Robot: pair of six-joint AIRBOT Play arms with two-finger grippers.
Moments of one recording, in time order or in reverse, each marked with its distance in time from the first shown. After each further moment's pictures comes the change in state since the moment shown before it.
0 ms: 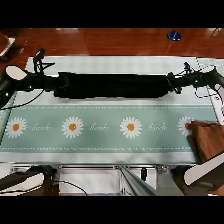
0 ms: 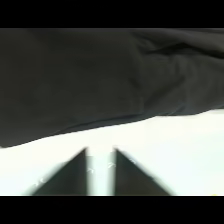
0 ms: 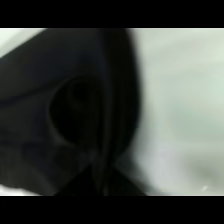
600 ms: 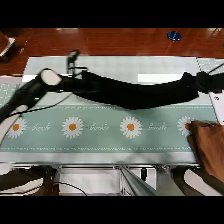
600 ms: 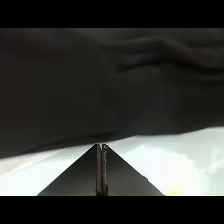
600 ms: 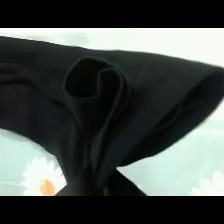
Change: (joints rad) left arm -0.387 -0.094 0.066 -0.027 0.157 -0.024; right arm -0.073 0.830 -0.329 -0.286 0.144 -0.034
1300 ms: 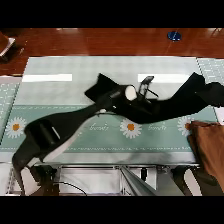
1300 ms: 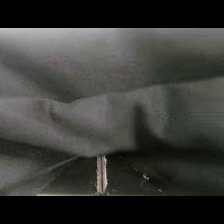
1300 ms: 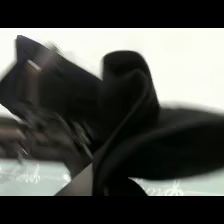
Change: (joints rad) left arm -0.497 -0.579 0.624 -0.080 -0.100 -0.219; right arm -0.005 0.402 -0.150 0.102 0.018 0.052
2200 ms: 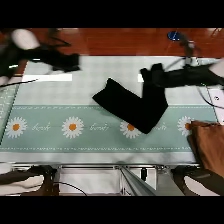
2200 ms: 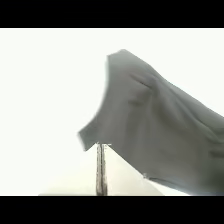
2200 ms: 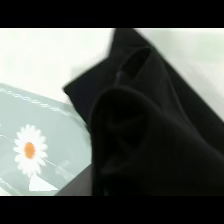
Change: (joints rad) left arm 0.766 0.596 -0.277 0.346 -0.309 -0.008; right arm 0.528 -0.535 0.201 0.069 -0.274 0.034
